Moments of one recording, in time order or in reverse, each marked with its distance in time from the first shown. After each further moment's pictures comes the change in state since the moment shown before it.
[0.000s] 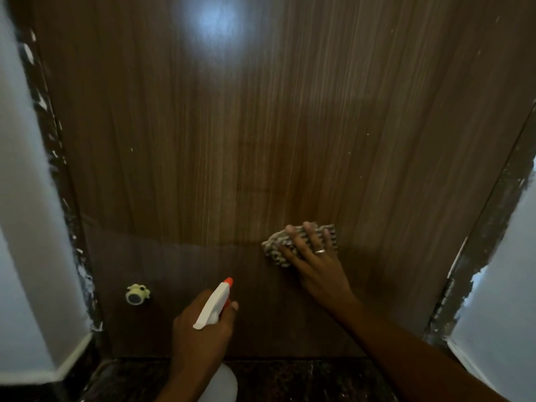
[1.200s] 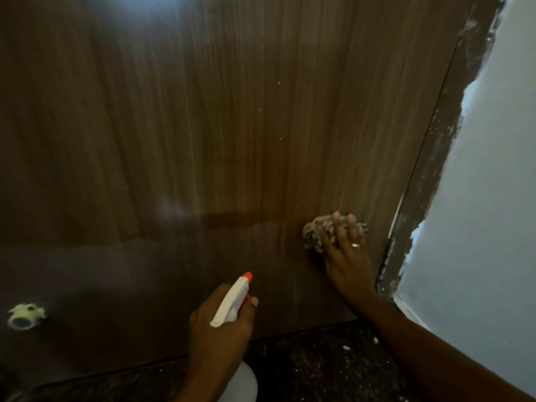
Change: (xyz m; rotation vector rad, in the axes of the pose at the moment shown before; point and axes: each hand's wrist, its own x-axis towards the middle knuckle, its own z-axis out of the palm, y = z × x) left_hand -0.037 0.025 0.130 -0.031 -0.254 0.022; right_hand -0.155 0.111 0.047 0.060 0.060 0.446
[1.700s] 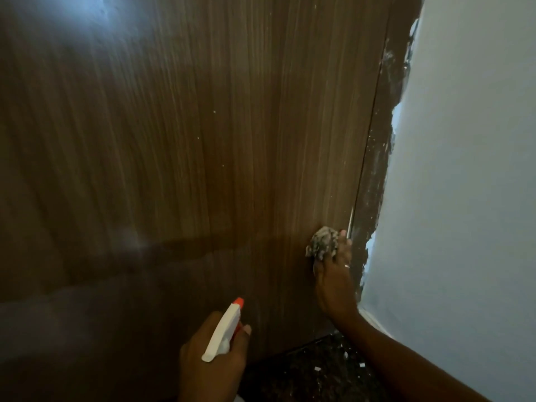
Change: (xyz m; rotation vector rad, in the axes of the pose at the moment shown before) left_hand 0.004 0.013 0.056 0.048 -0.029 0.042; right_hand -0.018 0.034 -0.002 0.381 0.005 0.645
